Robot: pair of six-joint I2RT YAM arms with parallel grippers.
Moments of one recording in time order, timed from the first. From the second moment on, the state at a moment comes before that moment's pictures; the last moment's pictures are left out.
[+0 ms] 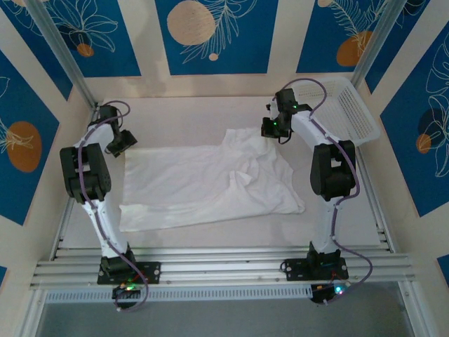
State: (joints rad) left arm 0.18 2.11 1.58 -0.64 0.02 -0.49; right arm 0.18 2.07 1.72 -0.73 -0.26 0.20
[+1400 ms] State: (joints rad) left arm 0.22 1.68 1.23 -0.61 0.12 -0.52; right arm 0.06 1.89 1.48 -0.65 -0.30 0.42
